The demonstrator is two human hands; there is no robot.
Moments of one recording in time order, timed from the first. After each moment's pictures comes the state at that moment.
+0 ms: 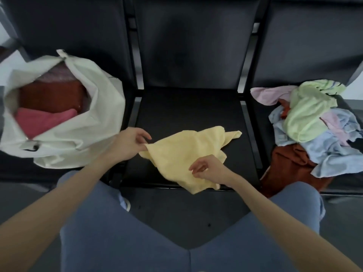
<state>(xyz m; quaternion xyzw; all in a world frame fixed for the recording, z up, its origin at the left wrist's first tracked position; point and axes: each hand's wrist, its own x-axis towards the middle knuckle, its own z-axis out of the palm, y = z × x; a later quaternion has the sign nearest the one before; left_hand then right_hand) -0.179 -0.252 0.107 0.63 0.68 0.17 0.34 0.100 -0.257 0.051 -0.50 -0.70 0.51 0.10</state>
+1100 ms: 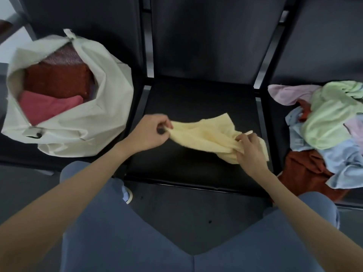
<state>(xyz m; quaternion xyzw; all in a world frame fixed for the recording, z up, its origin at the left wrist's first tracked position) -0.167 -0.224 0.088 0.73 0.57 0.27 0.26 0.160 -0.207 0.026 -0.63 -0.75 0.12 0.13</state>
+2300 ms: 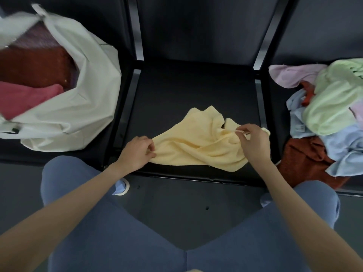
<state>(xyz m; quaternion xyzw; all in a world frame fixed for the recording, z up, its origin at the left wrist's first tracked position) -0.167 -0.259 0.000 0.70 0.68 0.05 0.23 0.171 -0.199 0.022 -0.67 -0.67 0.21 0.26</state>
